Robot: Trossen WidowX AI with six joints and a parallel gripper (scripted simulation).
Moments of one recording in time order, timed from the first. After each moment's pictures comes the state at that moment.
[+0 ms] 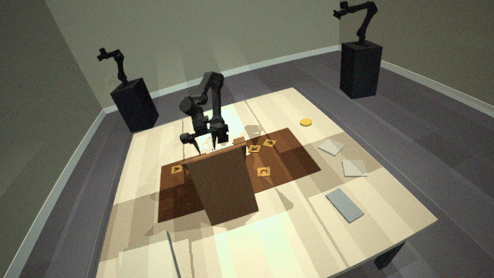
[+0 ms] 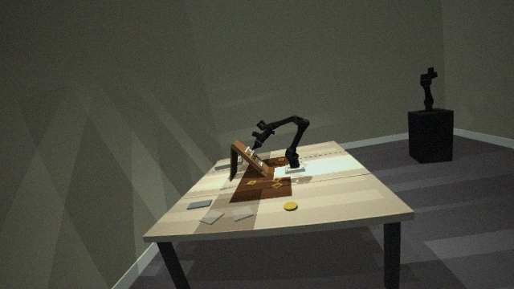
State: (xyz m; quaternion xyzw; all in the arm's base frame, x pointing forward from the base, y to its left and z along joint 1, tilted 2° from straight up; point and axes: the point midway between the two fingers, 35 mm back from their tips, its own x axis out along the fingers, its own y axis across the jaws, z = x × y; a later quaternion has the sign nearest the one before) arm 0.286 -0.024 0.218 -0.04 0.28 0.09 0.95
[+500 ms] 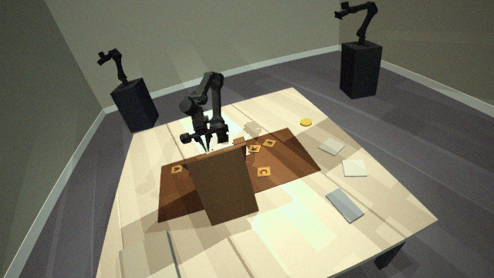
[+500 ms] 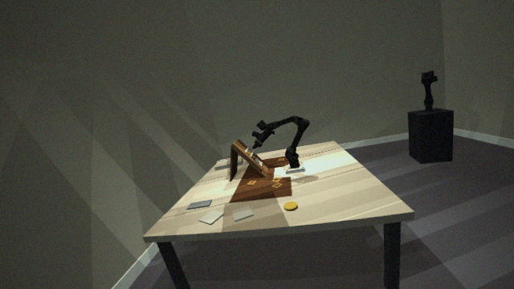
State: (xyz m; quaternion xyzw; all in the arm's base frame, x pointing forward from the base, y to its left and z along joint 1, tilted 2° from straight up) arm 0.286 -0.024 0.218 -0.04 0.28 0.09 0.95
